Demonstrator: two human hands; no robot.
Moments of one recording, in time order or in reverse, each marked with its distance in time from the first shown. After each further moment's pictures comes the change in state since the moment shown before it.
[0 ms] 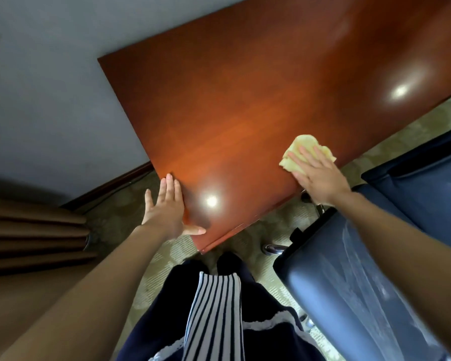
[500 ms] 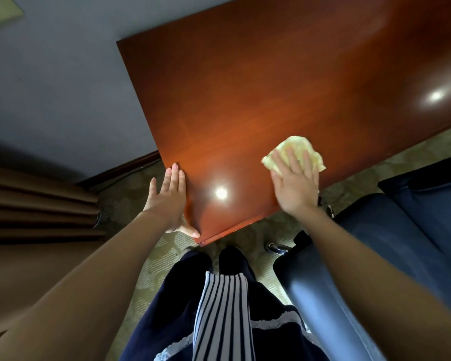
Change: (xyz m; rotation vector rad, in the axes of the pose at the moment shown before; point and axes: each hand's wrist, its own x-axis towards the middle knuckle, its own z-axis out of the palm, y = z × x) left_hand -0.002 0.006 -0.005 0.159 -0.047 -0.029; right_hand 0.005 -0.077 0.011 0.207 0.161 0.106
